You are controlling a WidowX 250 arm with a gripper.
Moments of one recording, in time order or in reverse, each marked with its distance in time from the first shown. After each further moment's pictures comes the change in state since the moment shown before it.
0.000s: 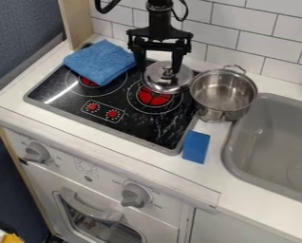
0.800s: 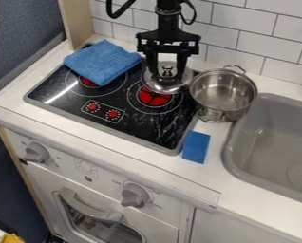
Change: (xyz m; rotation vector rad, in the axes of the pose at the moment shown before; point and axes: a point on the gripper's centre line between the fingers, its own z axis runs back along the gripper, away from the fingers) arm 0.008 -0.010 -0.011 0.002 -0.004 0.009
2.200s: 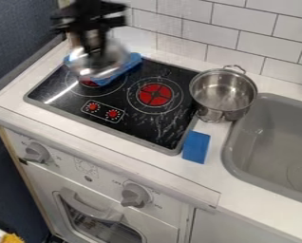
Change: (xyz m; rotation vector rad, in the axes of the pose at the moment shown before) arm -0.053 0.129 0.073 0.024 -0.181 0.353
